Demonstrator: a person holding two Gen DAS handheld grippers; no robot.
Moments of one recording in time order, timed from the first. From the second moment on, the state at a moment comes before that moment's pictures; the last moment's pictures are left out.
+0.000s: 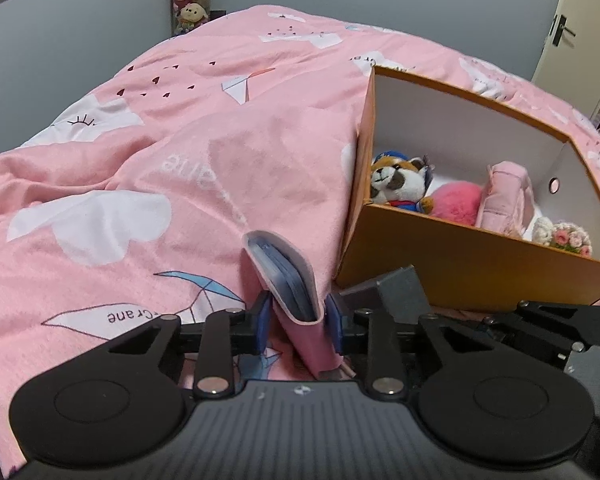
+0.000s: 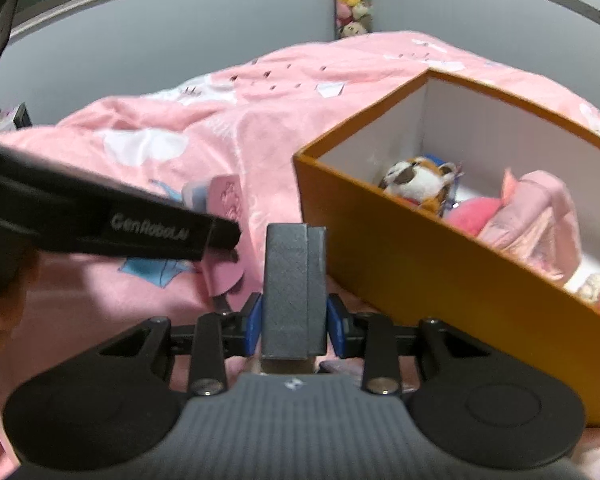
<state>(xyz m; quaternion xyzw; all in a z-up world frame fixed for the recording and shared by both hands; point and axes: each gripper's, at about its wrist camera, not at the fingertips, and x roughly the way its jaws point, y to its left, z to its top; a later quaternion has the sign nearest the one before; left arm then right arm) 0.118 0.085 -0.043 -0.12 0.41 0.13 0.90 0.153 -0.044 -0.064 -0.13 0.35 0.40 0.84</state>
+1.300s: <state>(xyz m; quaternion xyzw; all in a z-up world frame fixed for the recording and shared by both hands) 0.177 0.043 0.055 -0.14 0.26 -0.04 0.95 0.222 -0.169 0.053 0.03 0.21 0.23 0.95</state>
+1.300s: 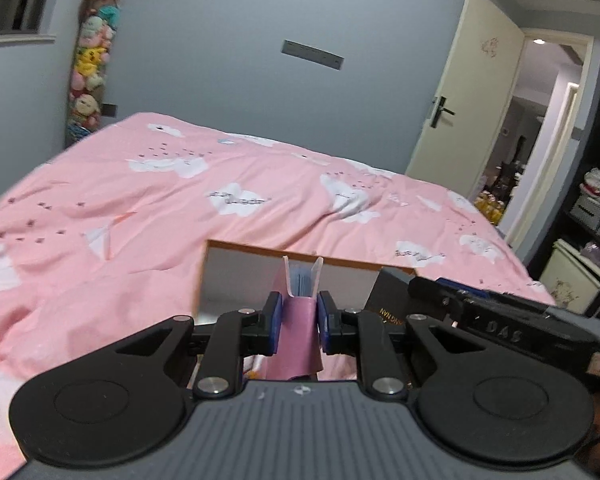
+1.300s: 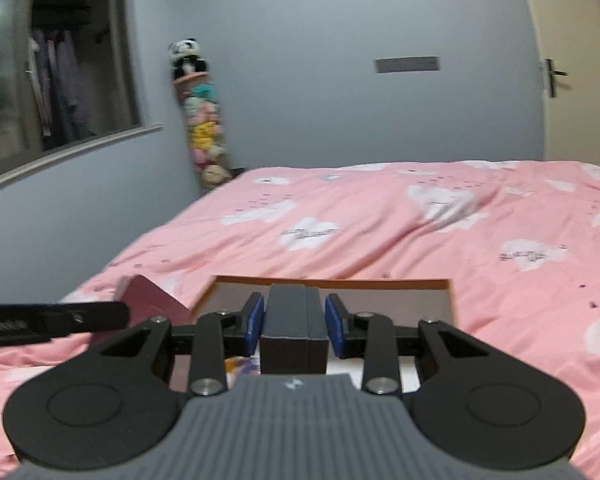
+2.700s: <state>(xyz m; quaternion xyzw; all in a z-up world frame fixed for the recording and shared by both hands) 0.355 -0.022 -0.059 -0.29 0.39 -0.09 0.87 0.321 -0.191 -0.018 -0.04 0.28 0.14 0.95</state>
